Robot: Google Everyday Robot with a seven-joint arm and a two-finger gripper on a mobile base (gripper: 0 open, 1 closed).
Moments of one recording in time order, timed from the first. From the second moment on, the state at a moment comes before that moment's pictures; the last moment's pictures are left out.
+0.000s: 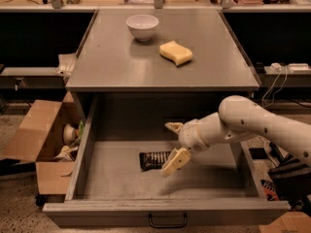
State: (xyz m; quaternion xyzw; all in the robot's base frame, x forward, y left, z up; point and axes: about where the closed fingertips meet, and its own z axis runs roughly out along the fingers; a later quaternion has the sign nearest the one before) arm 0.514 -0.044 0.655 -0.59 0.69 0.29 0.31
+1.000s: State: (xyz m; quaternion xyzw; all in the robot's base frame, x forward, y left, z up) arm 0.514 -0.041 0.595 -0.60 0.69 0.27 0.30
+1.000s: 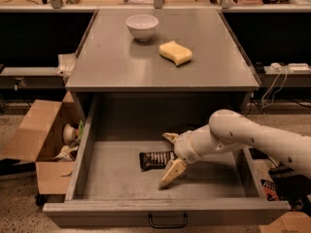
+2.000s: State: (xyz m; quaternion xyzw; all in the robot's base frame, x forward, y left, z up) arm 0.514 -0.036 0.594 -0.61 0.69 0.25 0.29
